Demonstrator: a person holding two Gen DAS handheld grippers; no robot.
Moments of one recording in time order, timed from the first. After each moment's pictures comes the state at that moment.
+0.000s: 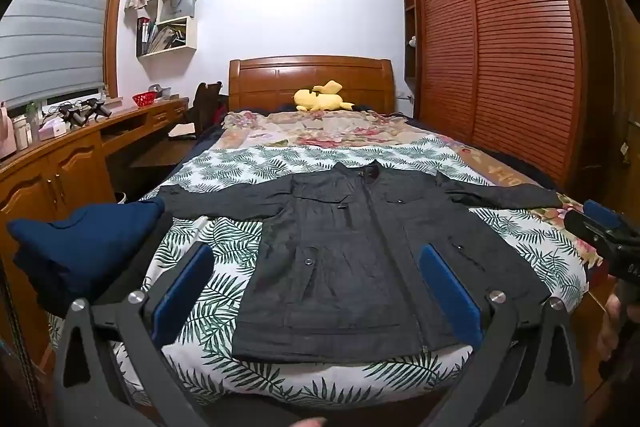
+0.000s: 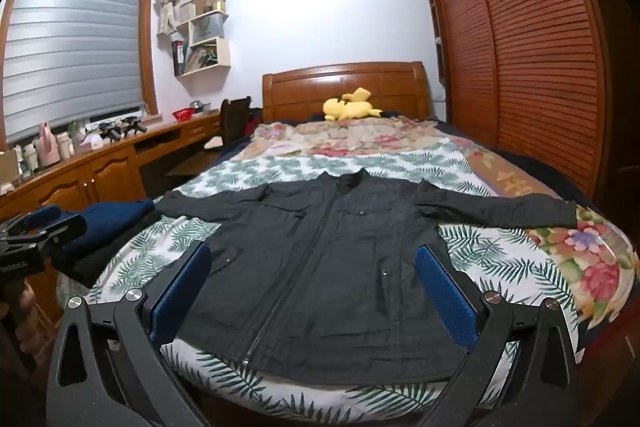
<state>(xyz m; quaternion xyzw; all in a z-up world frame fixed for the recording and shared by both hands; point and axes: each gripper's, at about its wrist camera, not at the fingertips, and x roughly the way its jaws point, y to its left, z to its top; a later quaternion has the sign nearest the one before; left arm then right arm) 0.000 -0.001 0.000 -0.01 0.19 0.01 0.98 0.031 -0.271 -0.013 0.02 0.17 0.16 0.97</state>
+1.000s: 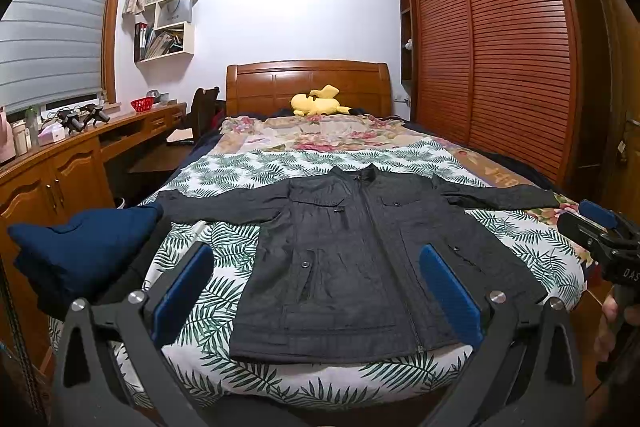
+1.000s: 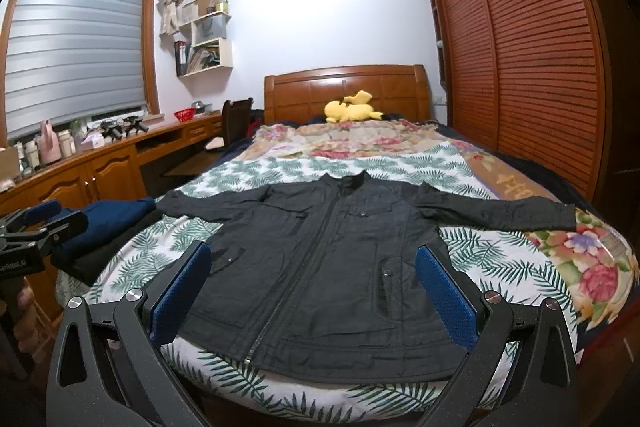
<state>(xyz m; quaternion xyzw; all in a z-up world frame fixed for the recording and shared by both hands) -0.006 -0.010 0.011 -0.01 0.18 0.01 0.98 0.028 -0.268 -0.015 0.01 0.16 0.16 0.97</state>
